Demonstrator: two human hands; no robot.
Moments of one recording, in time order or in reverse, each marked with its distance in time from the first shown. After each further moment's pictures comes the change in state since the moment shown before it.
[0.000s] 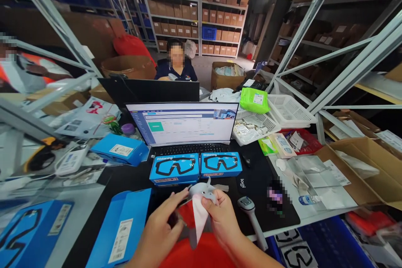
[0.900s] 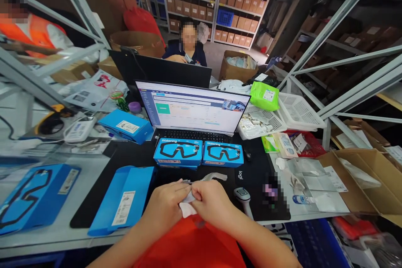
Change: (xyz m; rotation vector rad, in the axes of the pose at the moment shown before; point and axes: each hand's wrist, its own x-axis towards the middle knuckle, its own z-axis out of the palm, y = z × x) left_hand 0.009 0.007 0.003 0.117 -0.004 0.352; right_hand -0.002 -0.035 0.019 -1.311 -0.535 -0.216
